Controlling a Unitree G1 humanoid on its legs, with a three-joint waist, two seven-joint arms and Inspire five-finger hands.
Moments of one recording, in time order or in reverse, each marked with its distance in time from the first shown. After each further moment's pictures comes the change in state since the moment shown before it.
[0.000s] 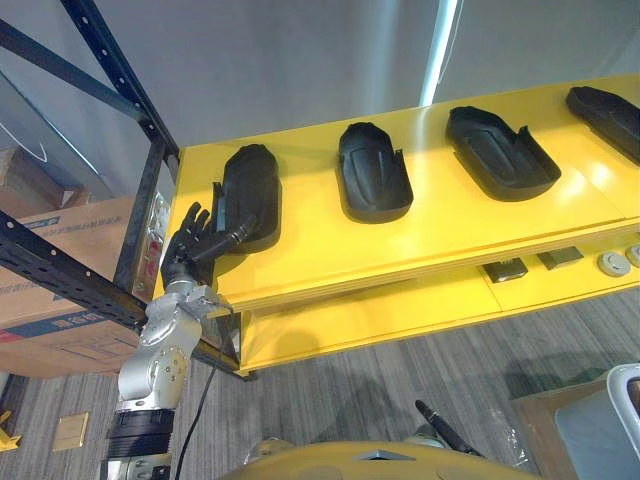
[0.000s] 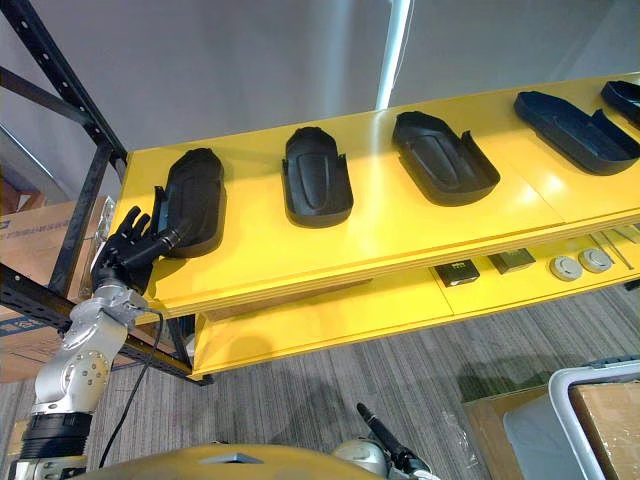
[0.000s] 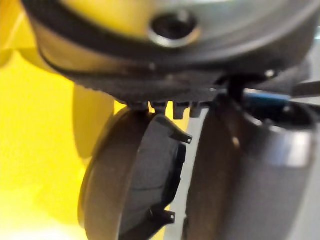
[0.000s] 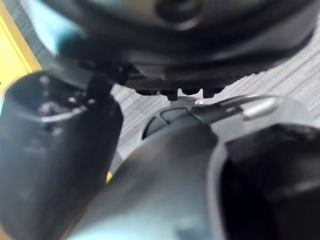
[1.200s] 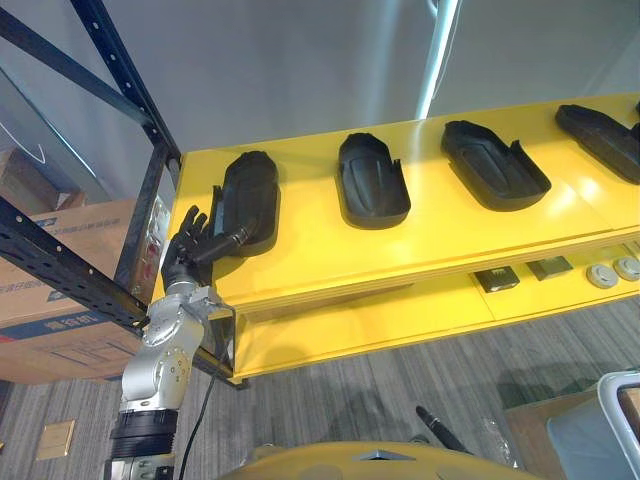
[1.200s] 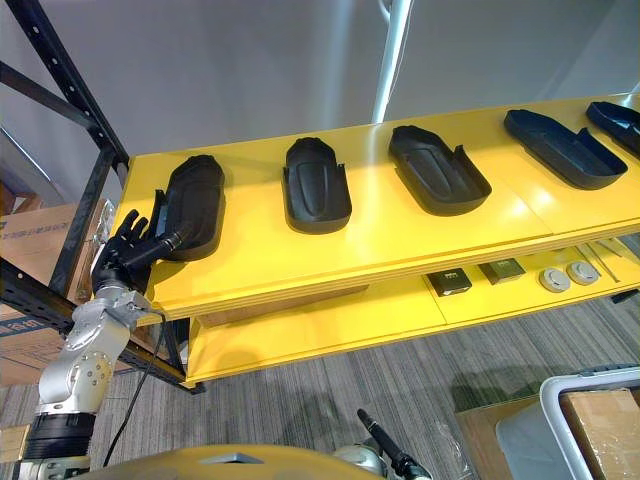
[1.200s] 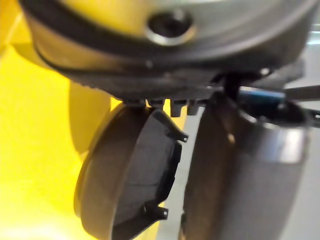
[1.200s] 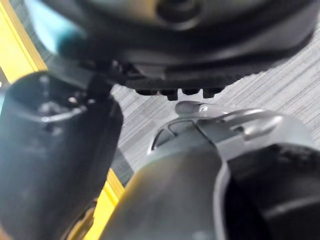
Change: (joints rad) left arm 0.000 0.000 -0.003 0.002 -0.024 0.032 -0.026; right arm 0.022 0.001 0.000 0.002 0.000 -0.001 0.000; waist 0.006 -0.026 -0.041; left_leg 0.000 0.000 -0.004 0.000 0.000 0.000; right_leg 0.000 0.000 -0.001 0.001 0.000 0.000
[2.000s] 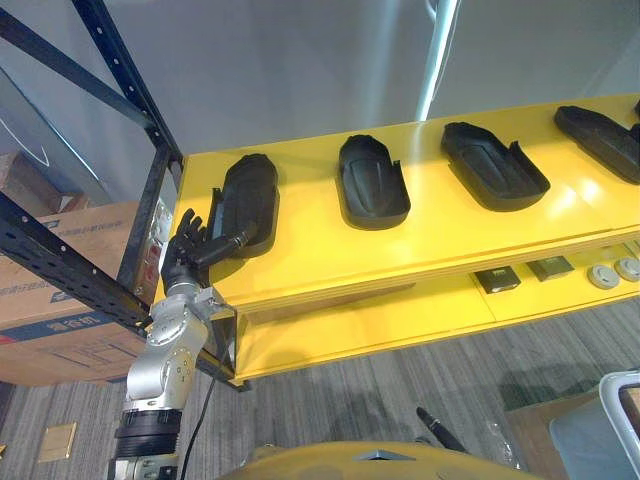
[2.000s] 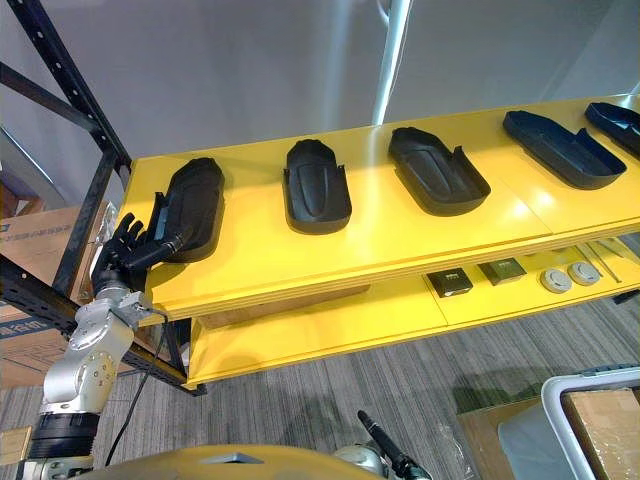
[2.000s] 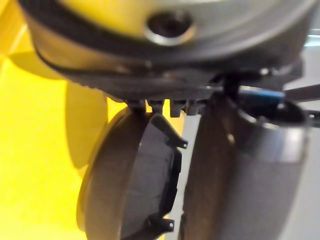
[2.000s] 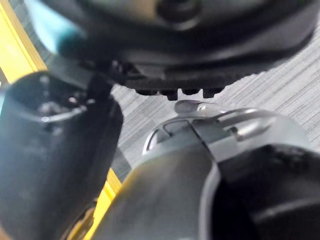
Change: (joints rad) left arm -0.003 -0.021 -0.005 0.000 0.079 -0.009 0.066; right arm 0.006 0.000 0.000 0.000 0.000 0.000 0.000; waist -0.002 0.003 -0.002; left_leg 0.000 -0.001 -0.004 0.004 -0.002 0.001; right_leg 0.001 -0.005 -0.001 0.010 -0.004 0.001
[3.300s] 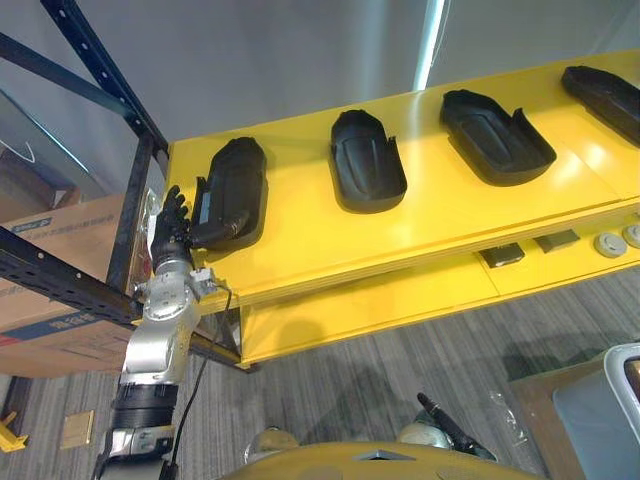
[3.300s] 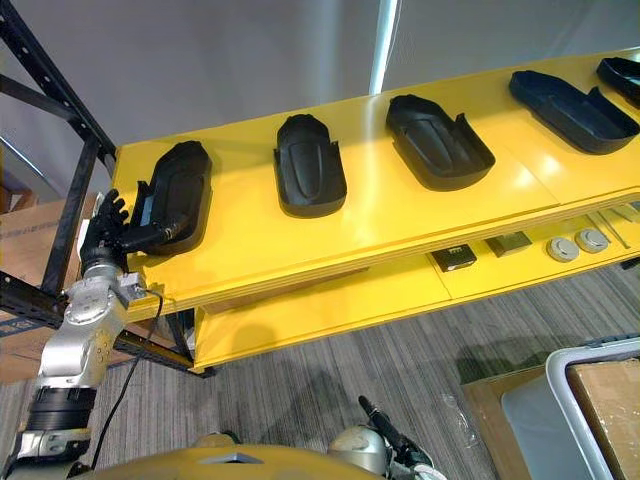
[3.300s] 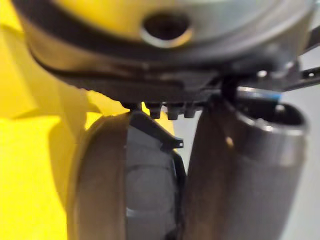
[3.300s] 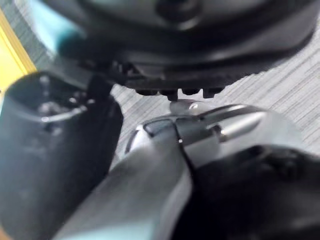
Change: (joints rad) left arm -0.088 0.056 -0.005 0.021 0.222 0.055 0.046; right arm -0.015 -0.002 -0.003 -0.023 -0.001 -0.022 -0.005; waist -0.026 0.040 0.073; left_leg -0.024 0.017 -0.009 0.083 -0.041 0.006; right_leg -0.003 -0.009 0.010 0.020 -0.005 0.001
